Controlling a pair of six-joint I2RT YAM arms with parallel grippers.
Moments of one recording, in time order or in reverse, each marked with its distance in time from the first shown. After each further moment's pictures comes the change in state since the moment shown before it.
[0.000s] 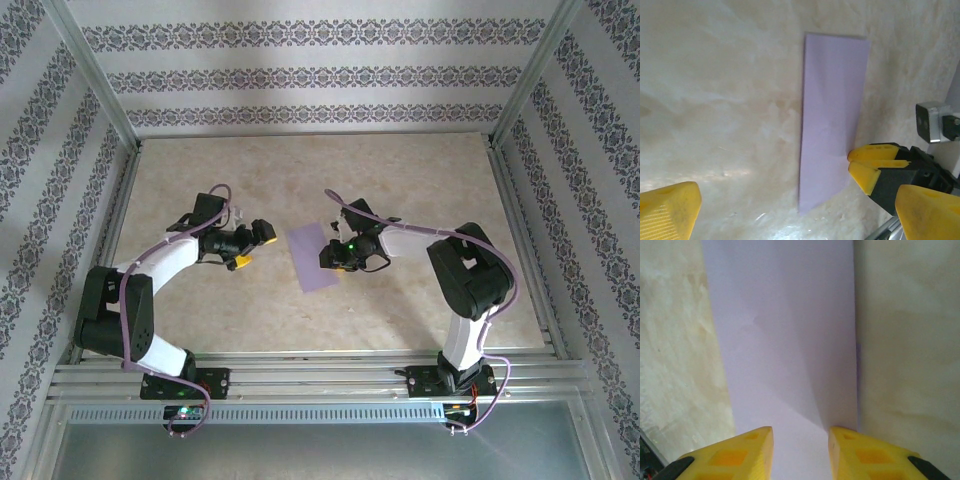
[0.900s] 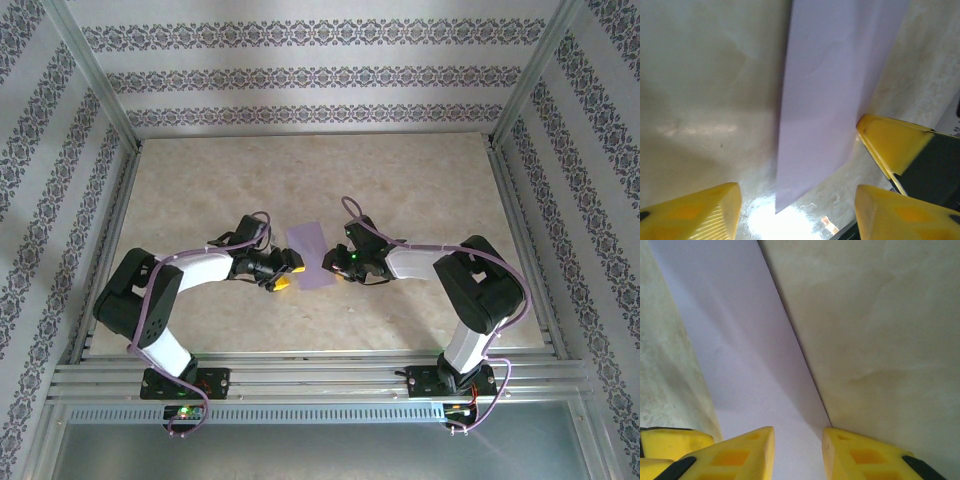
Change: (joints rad) left arm -0.266 0.134 -0.087 0.221 -0.008 -0.310; right arm 0.051 -0.085 -0.214 0.293 0.158 0.420
